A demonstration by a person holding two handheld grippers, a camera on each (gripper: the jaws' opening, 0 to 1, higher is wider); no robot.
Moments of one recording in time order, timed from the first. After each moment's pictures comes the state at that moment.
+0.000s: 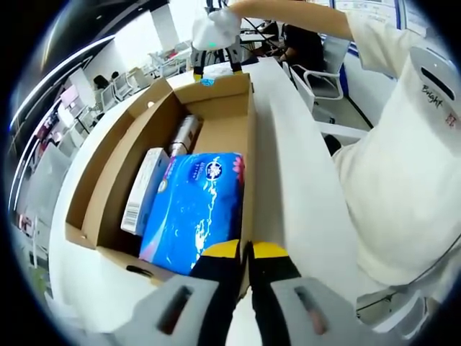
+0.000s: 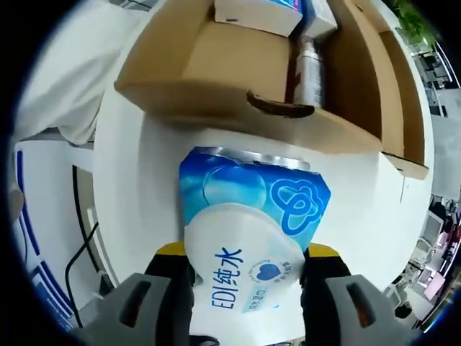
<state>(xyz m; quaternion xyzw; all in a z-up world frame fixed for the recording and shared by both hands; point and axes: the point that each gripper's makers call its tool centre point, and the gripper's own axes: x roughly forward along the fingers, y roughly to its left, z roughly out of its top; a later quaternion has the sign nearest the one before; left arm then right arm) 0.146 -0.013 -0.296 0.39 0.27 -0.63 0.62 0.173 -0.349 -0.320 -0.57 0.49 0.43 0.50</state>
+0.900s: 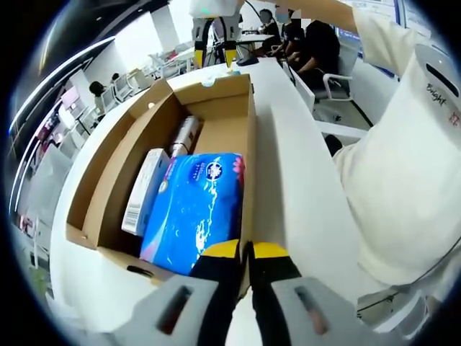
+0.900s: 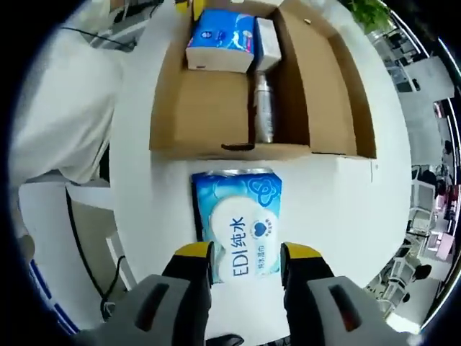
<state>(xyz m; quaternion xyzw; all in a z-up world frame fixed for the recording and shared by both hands) 0.146 -0.014 -0.296 0.39 0.27 -0.62 0.62 0.172 -0.332 -0.247 -0.49 0.47 0.38 0.63</state>
